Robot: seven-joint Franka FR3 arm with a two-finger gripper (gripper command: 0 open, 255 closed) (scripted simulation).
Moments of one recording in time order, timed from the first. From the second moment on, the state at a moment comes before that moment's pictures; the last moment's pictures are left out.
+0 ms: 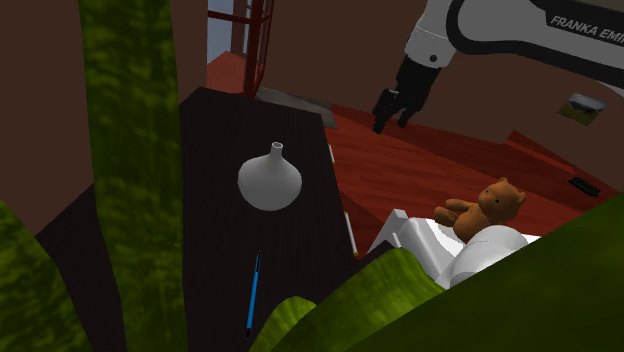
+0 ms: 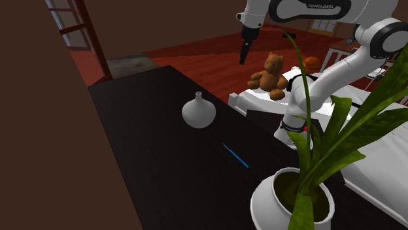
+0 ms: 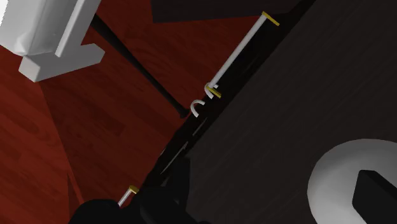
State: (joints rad) arm 0.00 -0.76 0.03 -2.27 -0.10 1.61 0.12
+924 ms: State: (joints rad) arm 0.05 -0.37 0.13 -2.10 -0.02 1.78 0.24
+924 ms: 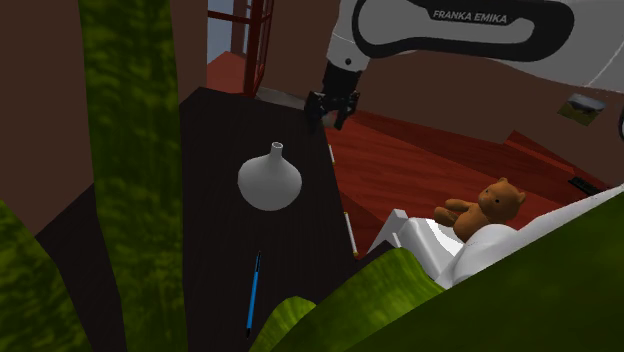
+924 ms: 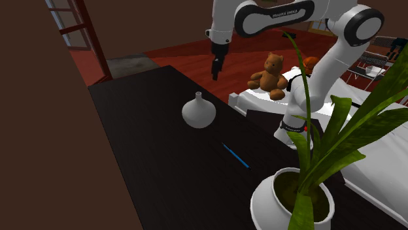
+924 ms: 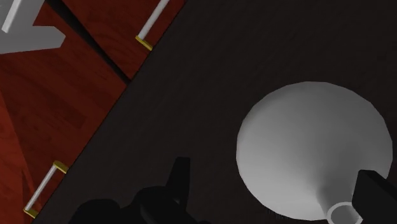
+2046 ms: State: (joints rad) arm 0.09 -0.06 0.20 -1.98 -0.02 1.94 0.32
